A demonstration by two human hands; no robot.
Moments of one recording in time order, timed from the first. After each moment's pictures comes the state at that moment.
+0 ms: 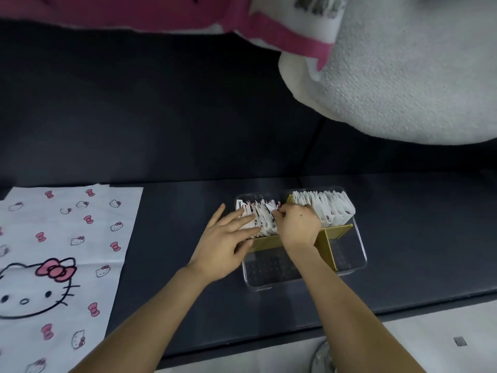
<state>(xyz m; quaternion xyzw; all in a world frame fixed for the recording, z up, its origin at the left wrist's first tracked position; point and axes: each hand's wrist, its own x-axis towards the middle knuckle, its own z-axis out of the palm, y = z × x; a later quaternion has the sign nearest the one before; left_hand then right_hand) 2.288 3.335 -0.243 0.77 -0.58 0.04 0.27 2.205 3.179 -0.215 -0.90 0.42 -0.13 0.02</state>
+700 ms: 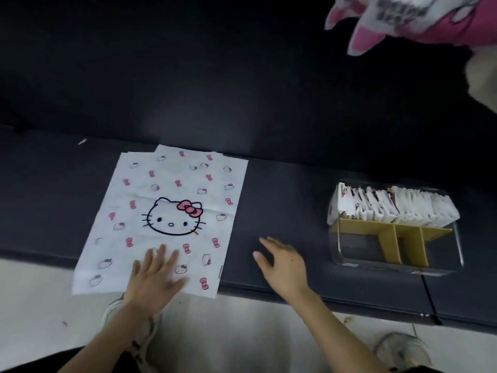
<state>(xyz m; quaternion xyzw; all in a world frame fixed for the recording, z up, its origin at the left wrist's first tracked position) 2.289 3.680 -0.289 0.96 -0.18 -0.19 0.03 2.194 3.413 -0.239 -0.94 0.18 0.03 0.29</state>
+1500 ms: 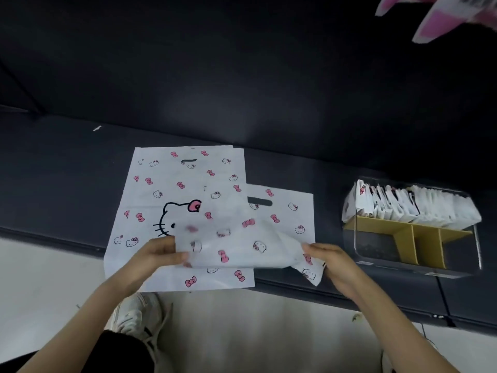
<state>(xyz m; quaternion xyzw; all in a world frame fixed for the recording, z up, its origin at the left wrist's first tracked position) 2.305 3.697 -0.214 0.74 -0.10 -0.35 0.57 2.178 3.356 -0.222 -0.61 0.32 0.13 0.71</state>
